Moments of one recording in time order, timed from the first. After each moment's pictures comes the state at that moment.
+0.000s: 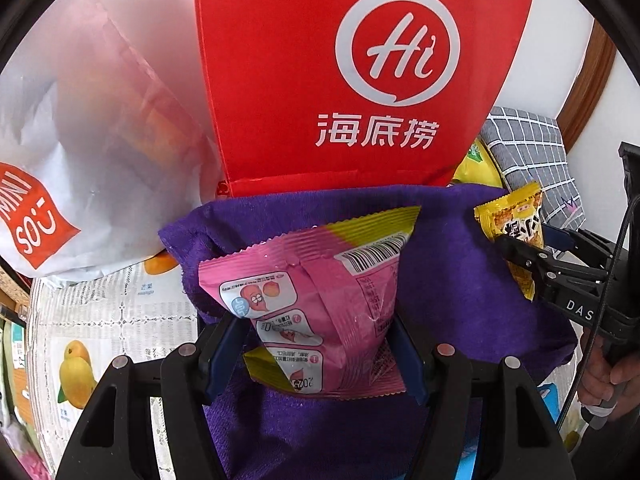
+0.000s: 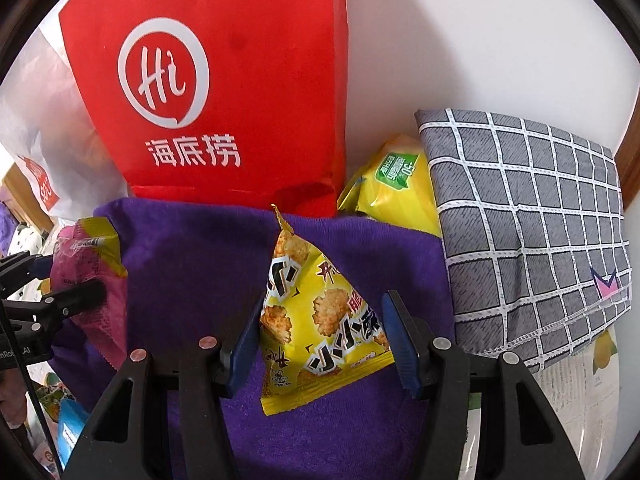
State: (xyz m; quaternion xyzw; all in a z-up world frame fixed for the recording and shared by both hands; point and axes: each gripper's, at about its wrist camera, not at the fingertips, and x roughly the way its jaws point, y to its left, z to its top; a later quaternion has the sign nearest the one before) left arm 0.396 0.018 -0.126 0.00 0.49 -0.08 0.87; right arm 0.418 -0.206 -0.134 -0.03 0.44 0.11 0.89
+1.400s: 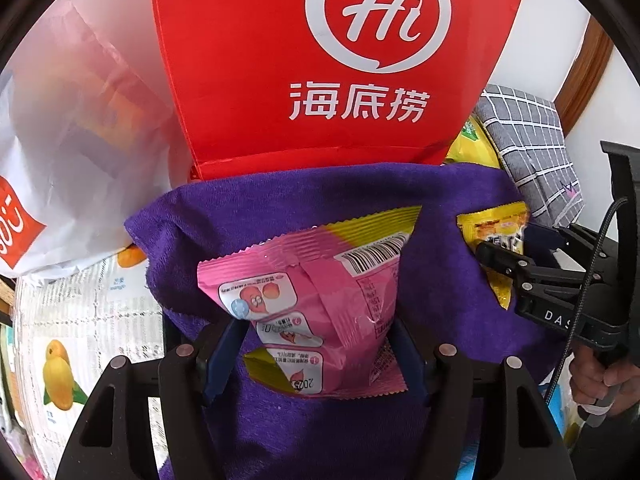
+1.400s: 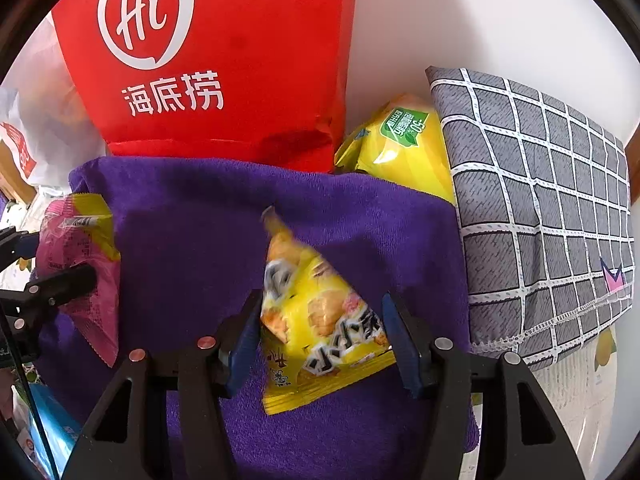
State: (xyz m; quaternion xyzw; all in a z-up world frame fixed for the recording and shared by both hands) left arm 0.407 -0.003 -0.142 0.00 0.51 -0.09 0.85; right arm 0.435 -0.188 -0.179 -0.05 0.49 0.11 0.86
